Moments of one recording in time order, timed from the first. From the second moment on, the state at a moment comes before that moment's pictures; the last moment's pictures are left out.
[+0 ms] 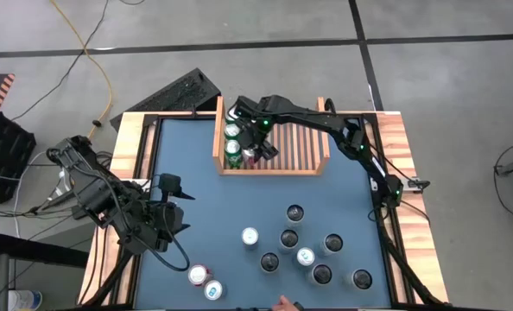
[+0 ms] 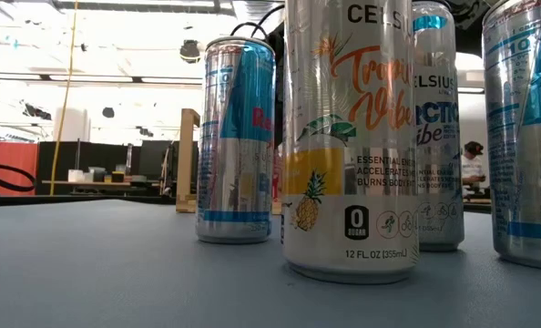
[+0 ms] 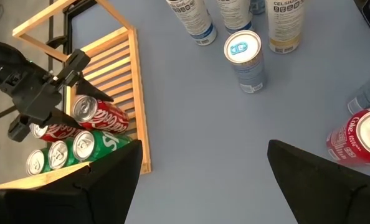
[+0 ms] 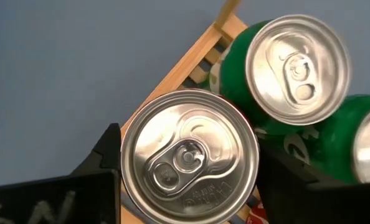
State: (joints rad) left arm -0.73 1.32 1.58 -1.27 -0.61 -0.23; right arm -0.40 2.31 2.25 -1.14 -0.29 -1.04
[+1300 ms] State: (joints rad) left arm -0.73 1.32 1.58 -1.27 -0.62 -0.23; right arm -0.39 2.29 2.35 -1.17 -0.12 -0.60
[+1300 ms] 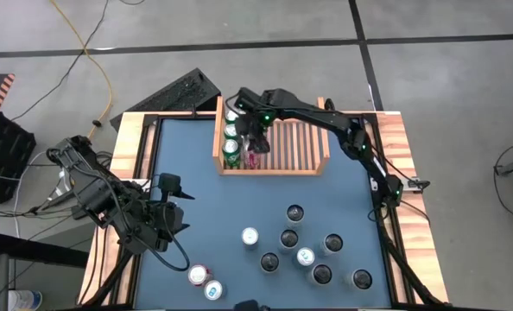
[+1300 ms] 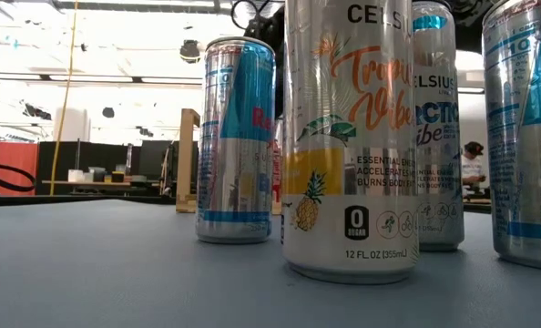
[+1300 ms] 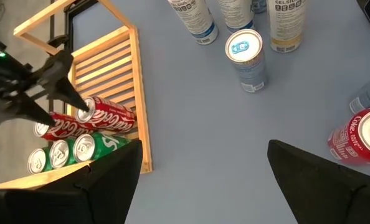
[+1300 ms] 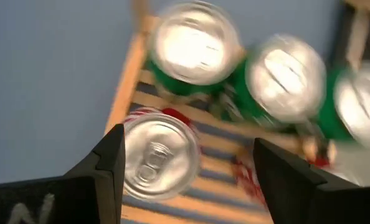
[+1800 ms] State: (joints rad) left arm -0.72 1.30 1.58 -1.29 -0.65 -0.22; right arm -0.30 2.24 2.34 -1.24 0.08 0.08
